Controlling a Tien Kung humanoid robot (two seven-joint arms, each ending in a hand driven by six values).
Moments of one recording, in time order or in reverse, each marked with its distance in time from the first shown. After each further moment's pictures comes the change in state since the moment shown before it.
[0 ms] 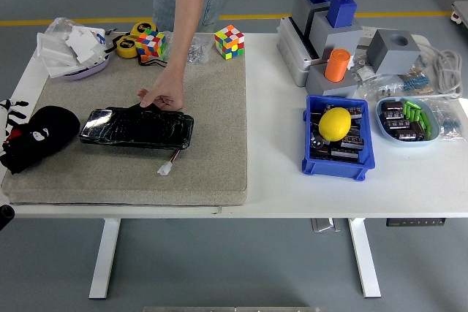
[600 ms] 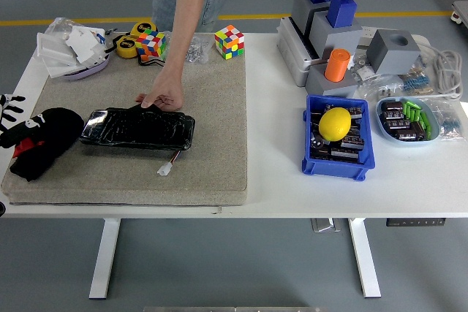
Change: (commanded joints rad) left arm 0.015 0.034 -0.044 -0.037 -0.105 -0.041 -0.087; right arm 0.003 0.002 0.007 -0.012 -0.002 0.002 -0.001
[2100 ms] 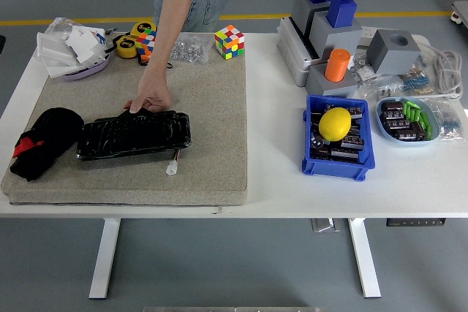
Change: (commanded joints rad) left arm 0.174 0.097 -0.271 -0.517 -0.261 0.025 -0.015; right arm -0.005 0.007 0.010 -0.012 0.007 0.001 0.002
